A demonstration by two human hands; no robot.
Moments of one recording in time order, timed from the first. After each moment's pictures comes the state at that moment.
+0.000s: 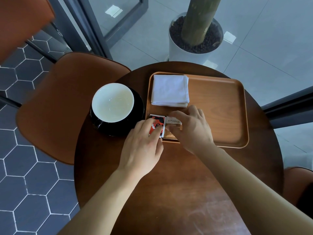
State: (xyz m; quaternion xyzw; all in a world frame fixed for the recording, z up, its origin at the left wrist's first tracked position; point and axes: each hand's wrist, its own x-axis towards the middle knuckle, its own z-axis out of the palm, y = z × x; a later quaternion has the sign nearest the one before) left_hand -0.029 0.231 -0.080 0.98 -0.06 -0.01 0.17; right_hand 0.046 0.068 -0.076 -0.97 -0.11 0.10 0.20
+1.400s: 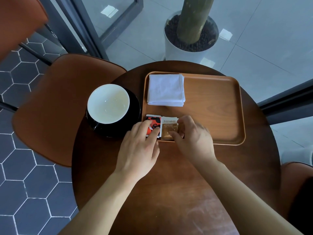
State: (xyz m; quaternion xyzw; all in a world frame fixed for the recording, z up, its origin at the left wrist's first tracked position) left_hand -0.035 0.233 -0.082 0.99 -0.08 -0.01 0.14; right_hand 0.017 0.061 -0.071 -0.96 -0.05 0.07 0.27
